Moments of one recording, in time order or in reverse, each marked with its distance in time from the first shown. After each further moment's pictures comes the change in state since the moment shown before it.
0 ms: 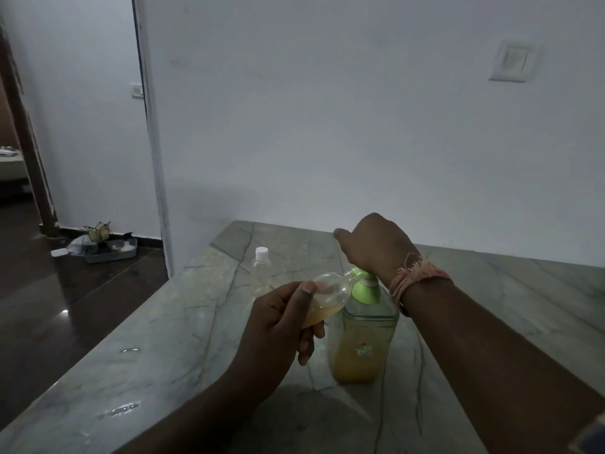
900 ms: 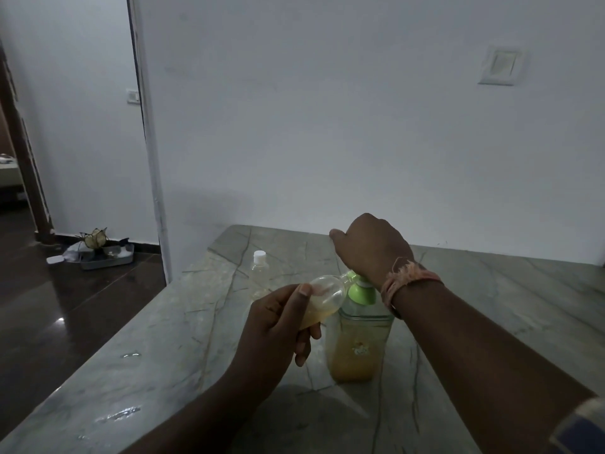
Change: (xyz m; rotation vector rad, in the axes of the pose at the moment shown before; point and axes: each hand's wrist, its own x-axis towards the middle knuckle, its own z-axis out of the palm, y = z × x) left_hand -0.002 0.002 0.000 0.029 0.003 -0.005; right_hand -0.011 -0.005 -0.006 -0.099 0.113 -0.079
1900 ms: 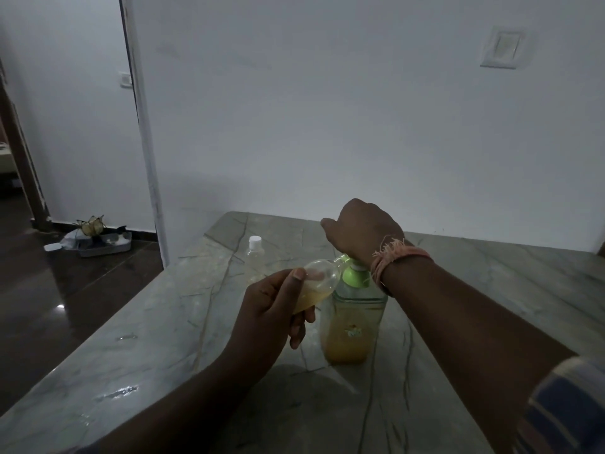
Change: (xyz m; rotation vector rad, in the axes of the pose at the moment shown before) left_hand -0.001 -0.002 0.001 0.005 0.004 -0.015; right_hand 0.000 -0.002 -0.001 -0.022 -0.095 0.002
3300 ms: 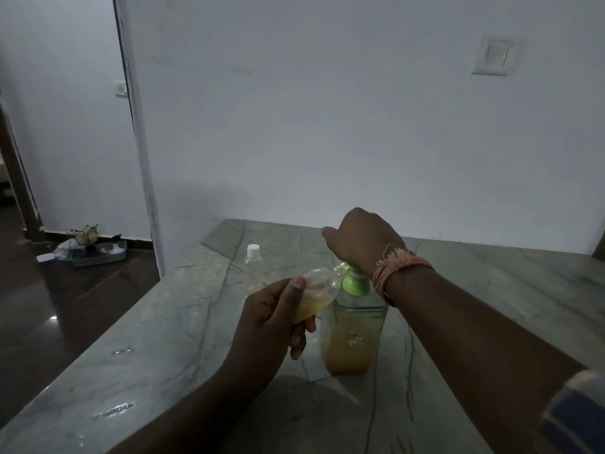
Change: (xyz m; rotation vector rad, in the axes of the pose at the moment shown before) left_hand 0.000 -0.001 0.000 -0.036 -0.008 0.002; right_hand 0.001 0.002 0.002 0.016 0.019 0.017
